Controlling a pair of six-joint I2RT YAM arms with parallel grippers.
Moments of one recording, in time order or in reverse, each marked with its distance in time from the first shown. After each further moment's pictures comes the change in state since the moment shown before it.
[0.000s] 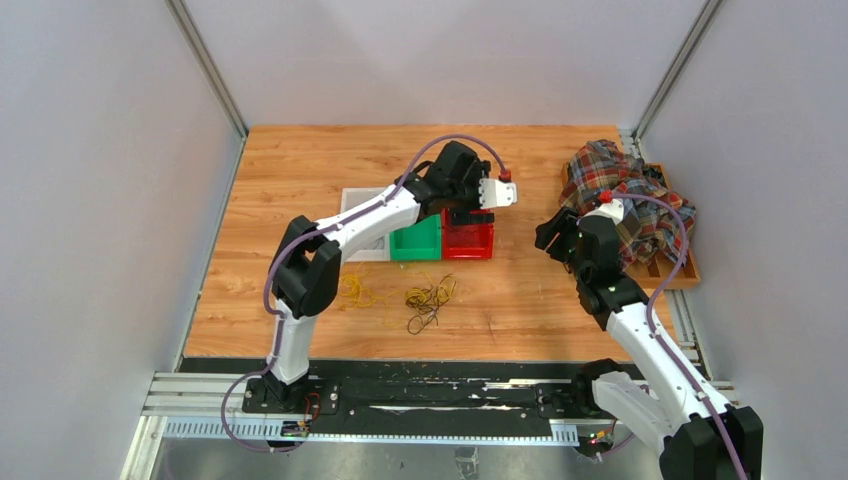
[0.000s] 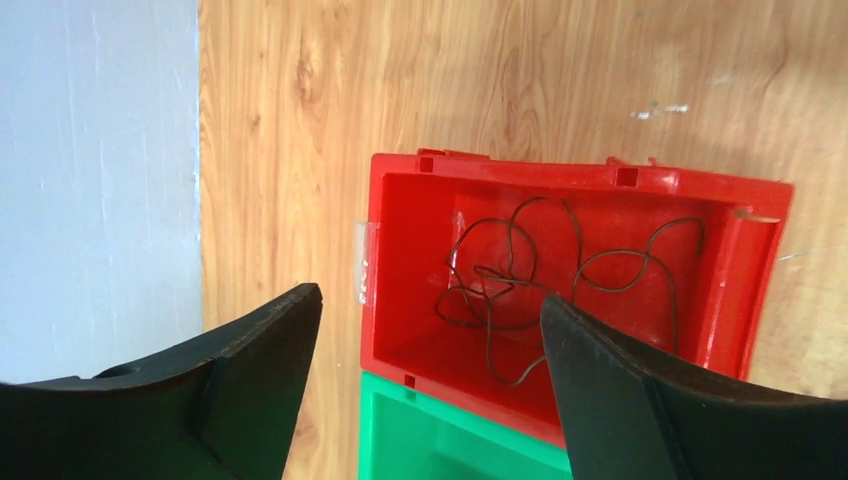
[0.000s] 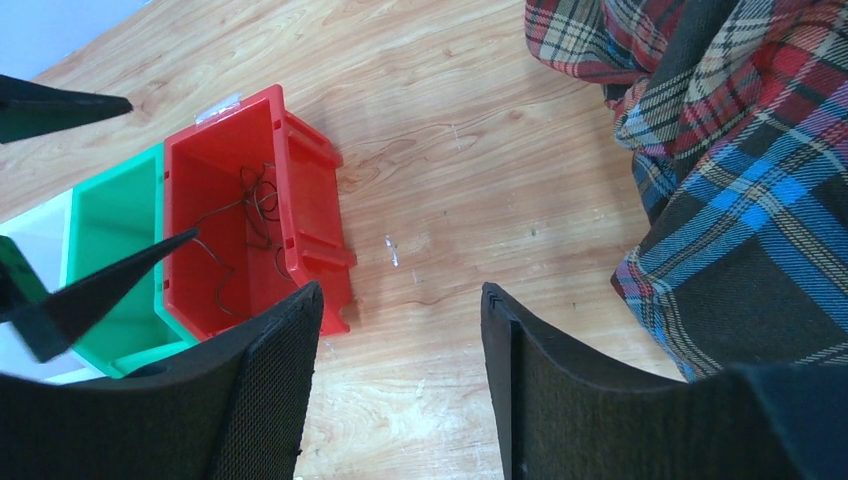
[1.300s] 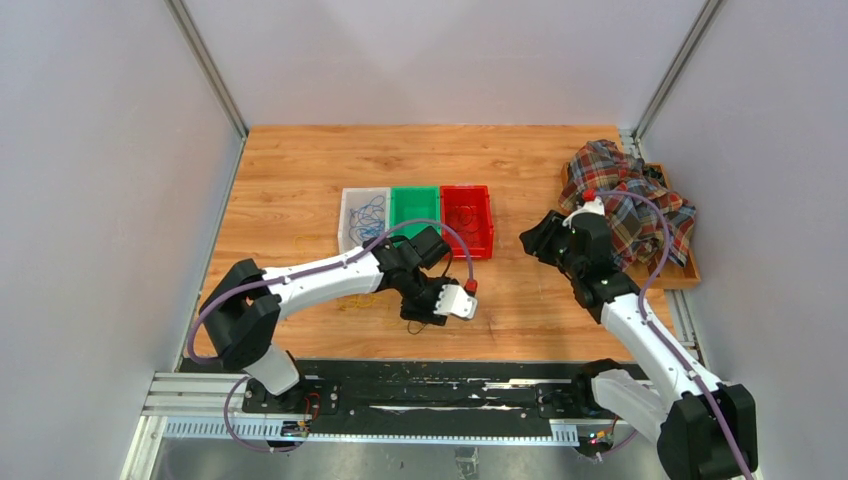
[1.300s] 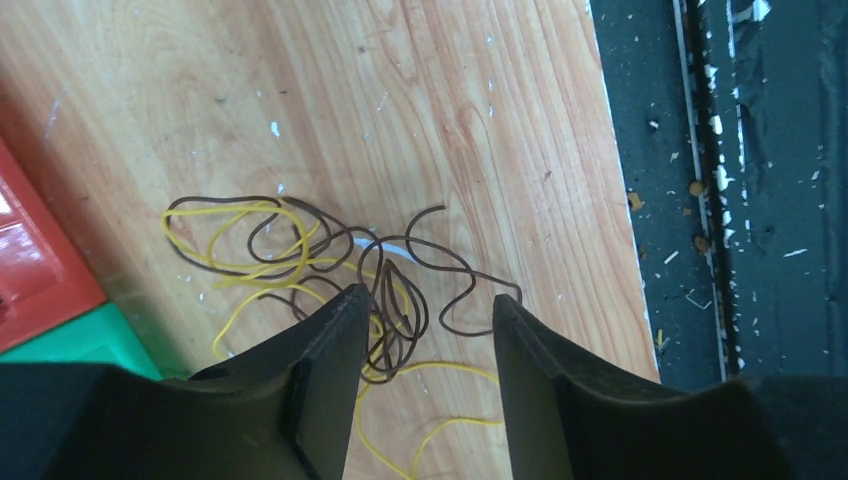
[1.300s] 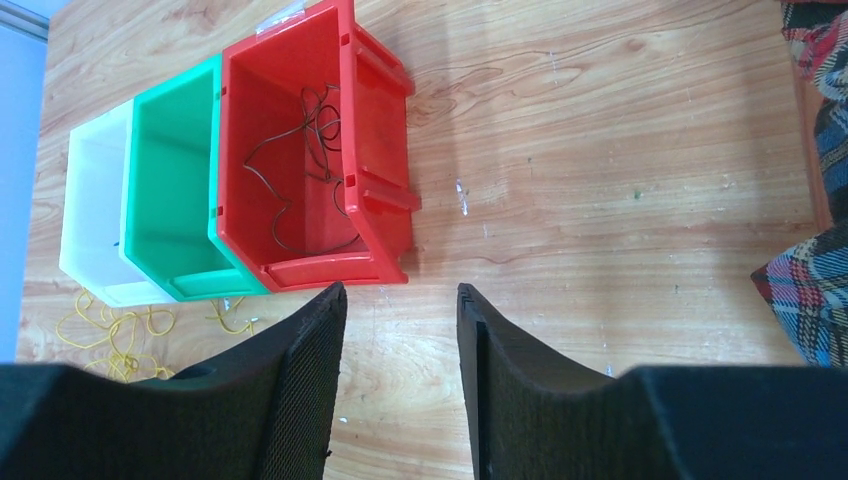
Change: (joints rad) left arm -0.171 -0.461 -0.614 -0.361 0.292 0.032; right arm -0.002 0.082 -0.010 0.043 -0.221 0.032
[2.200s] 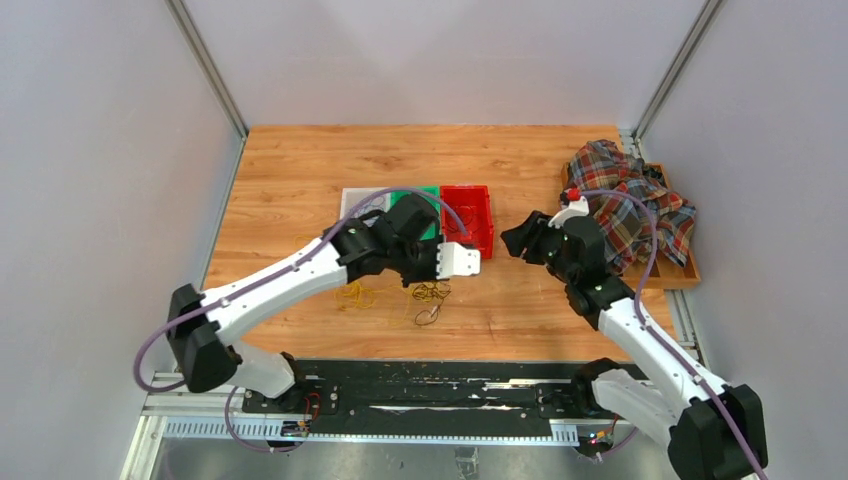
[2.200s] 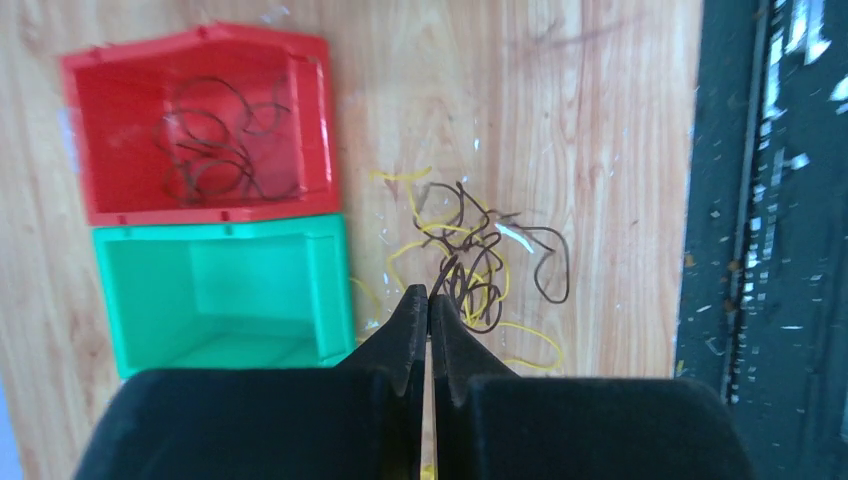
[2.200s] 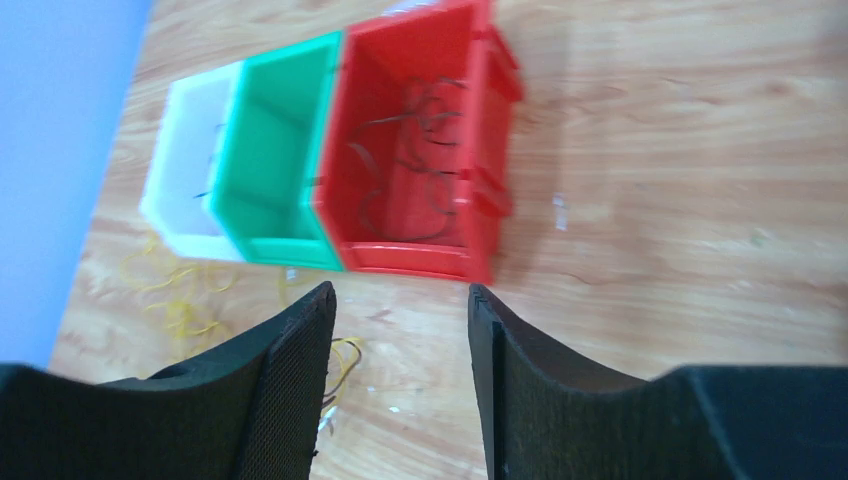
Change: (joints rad) left arm -0.007 -0.141 0.146 -0.010 -0.177 -0.214; right arm 0.095 -0.008 -0.008 0.067 -0.023 -0.014
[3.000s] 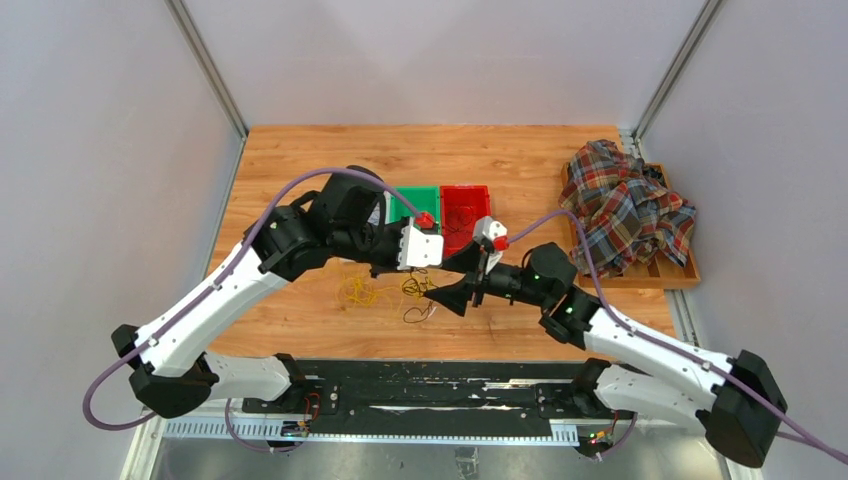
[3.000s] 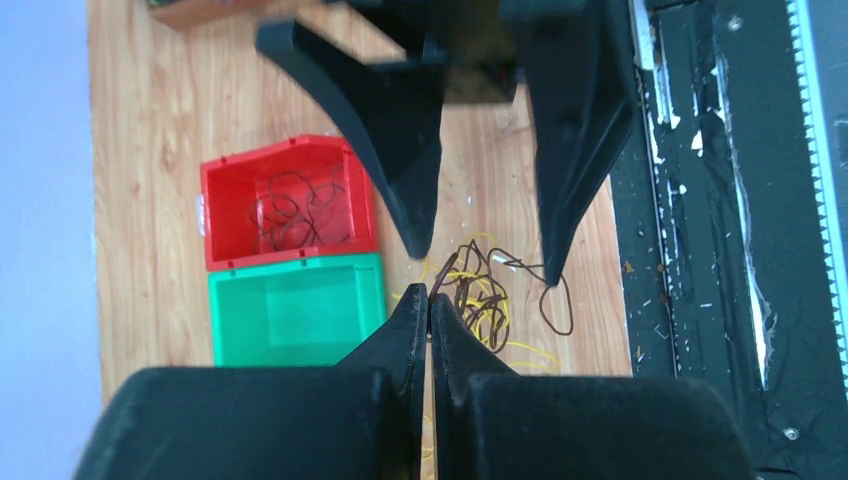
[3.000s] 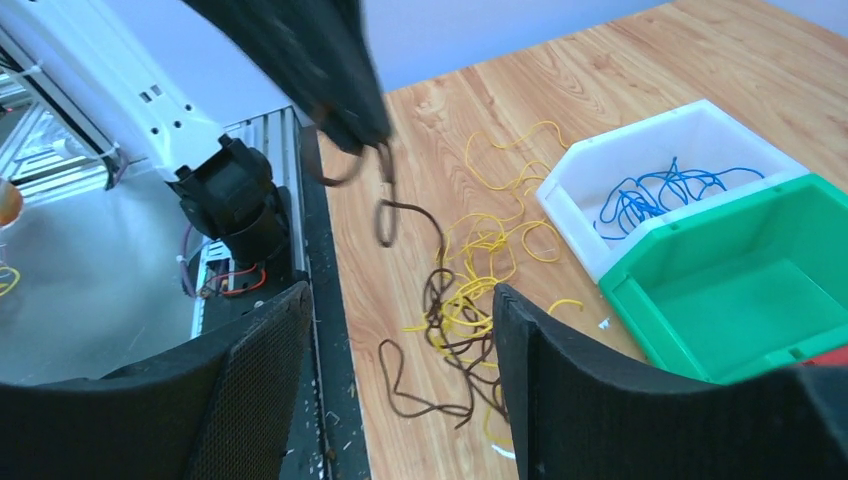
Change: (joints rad) left arm 0.056 -0.213 0.254 -0.251 0.204 0.045; right arm 0.492 -0.026 -0.017 0.406 -0.436 -0.370
